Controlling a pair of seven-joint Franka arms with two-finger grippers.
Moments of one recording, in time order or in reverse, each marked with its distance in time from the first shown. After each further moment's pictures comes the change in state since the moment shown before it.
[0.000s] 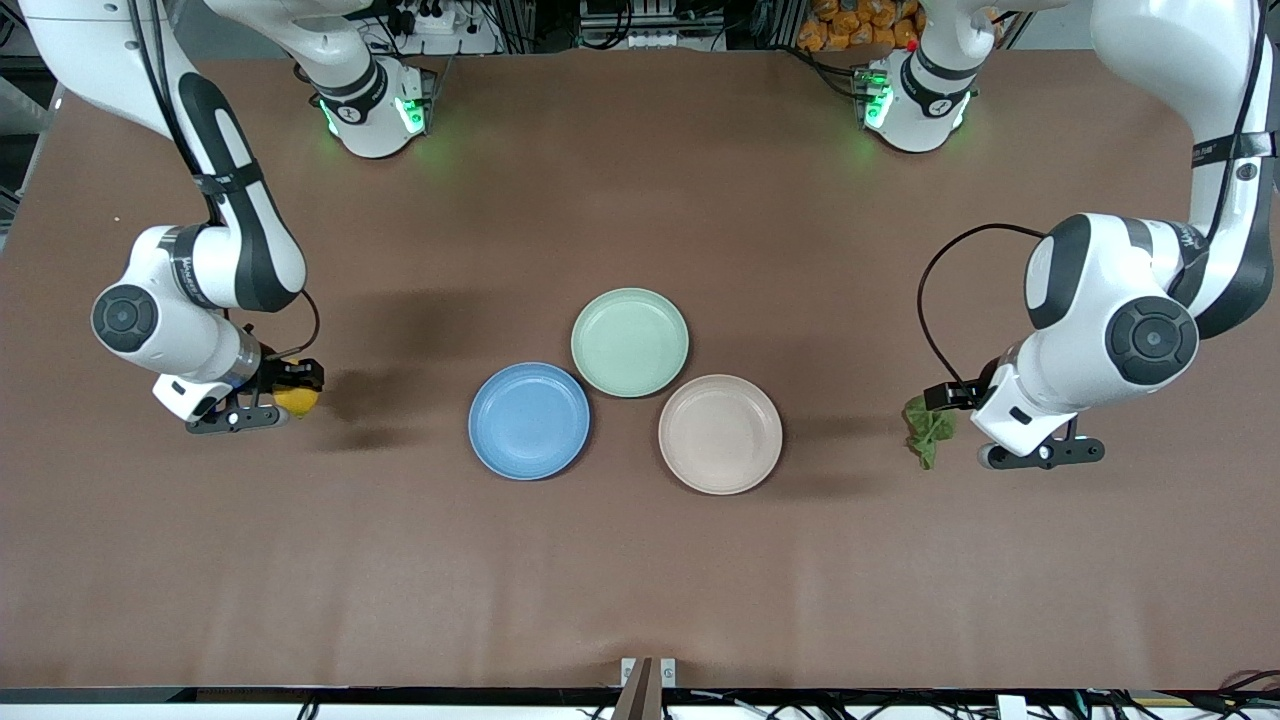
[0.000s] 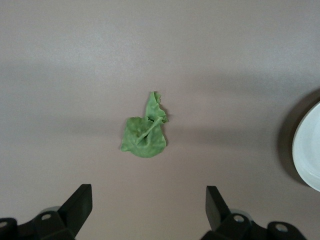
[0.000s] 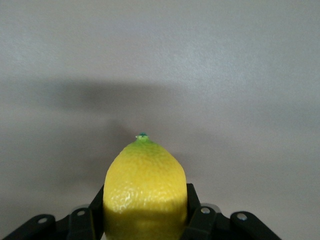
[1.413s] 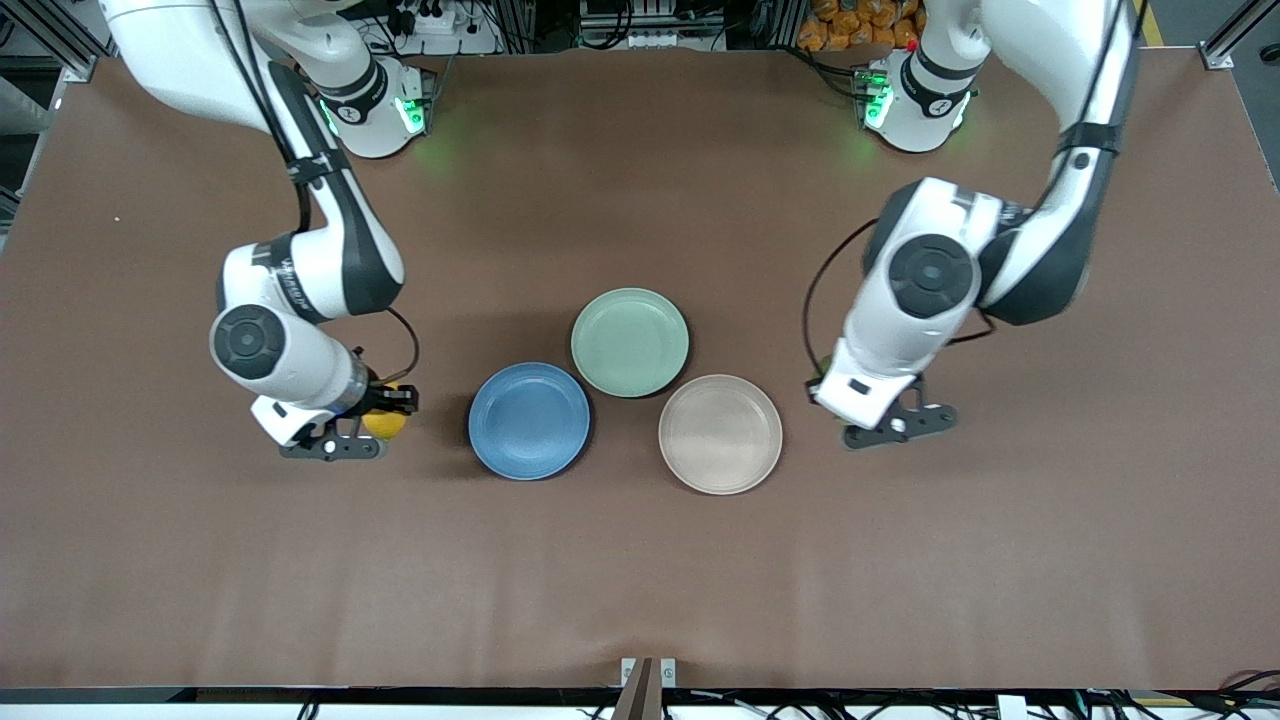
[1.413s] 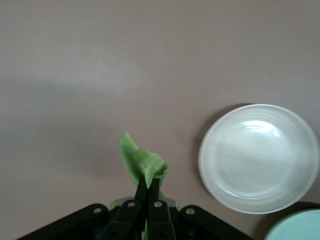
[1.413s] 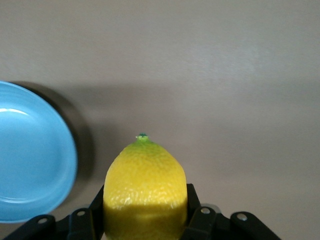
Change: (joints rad) left arm -0.227 0.045 0.005 0.093 0.052 0.026 -0.326; right arm 0.187 0.076 0.060 0.296 0.000 -0.238 0.345
